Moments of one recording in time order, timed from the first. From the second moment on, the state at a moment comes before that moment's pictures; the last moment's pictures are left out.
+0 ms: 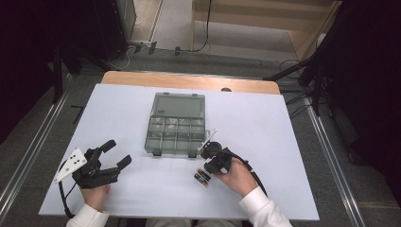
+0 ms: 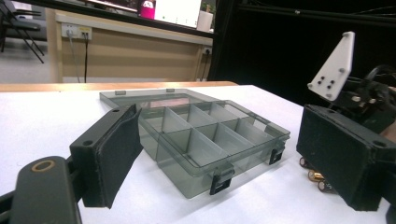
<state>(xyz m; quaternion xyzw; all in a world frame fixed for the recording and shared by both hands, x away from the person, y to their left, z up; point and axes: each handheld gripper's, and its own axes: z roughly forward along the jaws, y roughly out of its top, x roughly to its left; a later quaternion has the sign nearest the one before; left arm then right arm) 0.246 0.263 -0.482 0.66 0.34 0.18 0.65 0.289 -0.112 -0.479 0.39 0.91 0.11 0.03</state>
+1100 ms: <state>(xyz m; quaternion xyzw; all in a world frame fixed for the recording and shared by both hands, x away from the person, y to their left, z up) 0.246 0.263 -0.482 0.66 0.34 0.18 0.65 0.304 -0.104 -0.443 0.43 0.88 0.19 0.02</state>
